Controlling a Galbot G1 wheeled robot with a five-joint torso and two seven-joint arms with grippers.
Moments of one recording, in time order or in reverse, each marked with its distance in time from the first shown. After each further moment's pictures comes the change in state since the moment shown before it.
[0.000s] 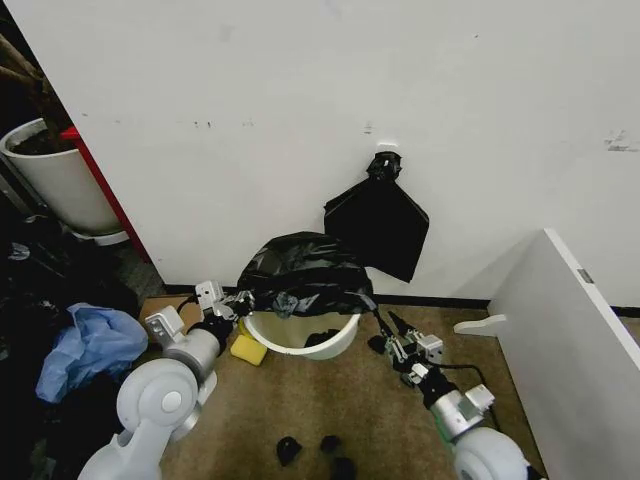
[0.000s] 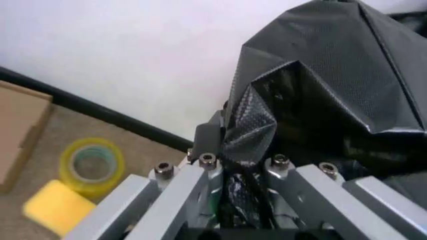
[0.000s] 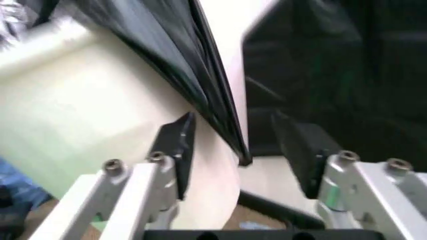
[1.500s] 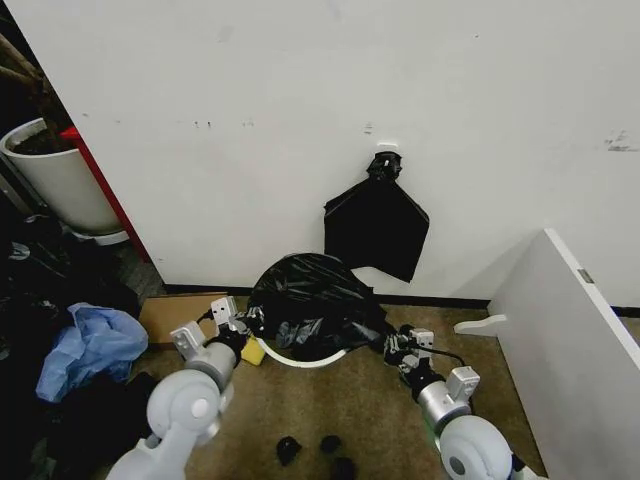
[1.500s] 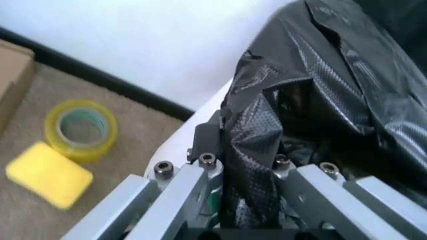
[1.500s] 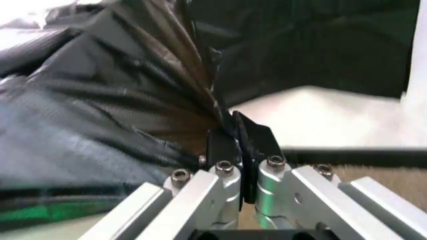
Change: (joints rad) left arm -0.002 -0.022 0.093 0.061 0.022 -0.015 -0.008; right arm 0.098 0.062 -0.074 -0.004 0.241 -0.266 0.237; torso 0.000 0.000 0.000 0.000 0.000
